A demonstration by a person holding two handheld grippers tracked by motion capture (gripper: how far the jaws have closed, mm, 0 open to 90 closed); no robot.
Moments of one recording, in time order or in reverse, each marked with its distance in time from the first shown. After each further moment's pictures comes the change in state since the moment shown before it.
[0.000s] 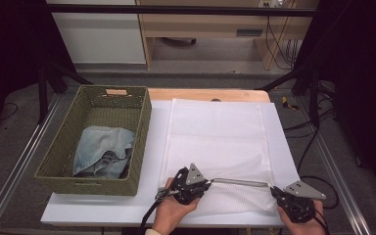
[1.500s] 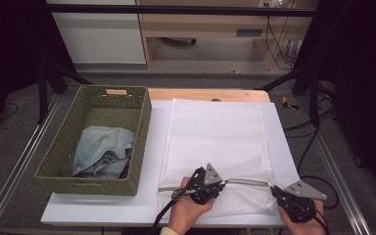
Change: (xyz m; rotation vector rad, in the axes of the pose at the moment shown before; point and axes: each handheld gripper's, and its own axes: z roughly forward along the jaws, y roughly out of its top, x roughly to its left) left arm -0.024 0.023 0.024 0.009 -0.022 0.038; right arm 0.000 0.000 -0.001 -0.019 -0.001 0.001
